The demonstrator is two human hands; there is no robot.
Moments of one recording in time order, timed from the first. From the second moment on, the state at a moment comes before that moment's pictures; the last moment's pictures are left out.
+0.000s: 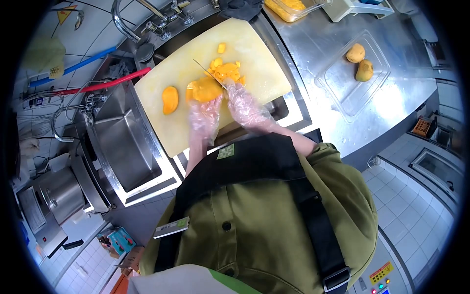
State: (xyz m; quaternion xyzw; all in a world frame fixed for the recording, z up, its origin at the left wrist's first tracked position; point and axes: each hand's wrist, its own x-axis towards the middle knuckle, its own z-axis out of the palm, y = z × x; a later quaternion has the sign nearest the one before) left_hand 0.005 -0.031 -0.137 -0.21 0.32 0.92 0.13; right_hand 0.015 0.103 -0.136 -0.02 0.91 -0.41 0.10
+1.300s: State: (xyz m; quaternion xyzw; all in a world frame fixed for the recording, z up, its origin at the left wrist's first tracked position) left_hand 0.008 -0.029 -0.146 -0.12 0.77 0.63 0.04; right_hand -0.007 0.131 -0.132 -0.13 0.95 -0.29 -0.01
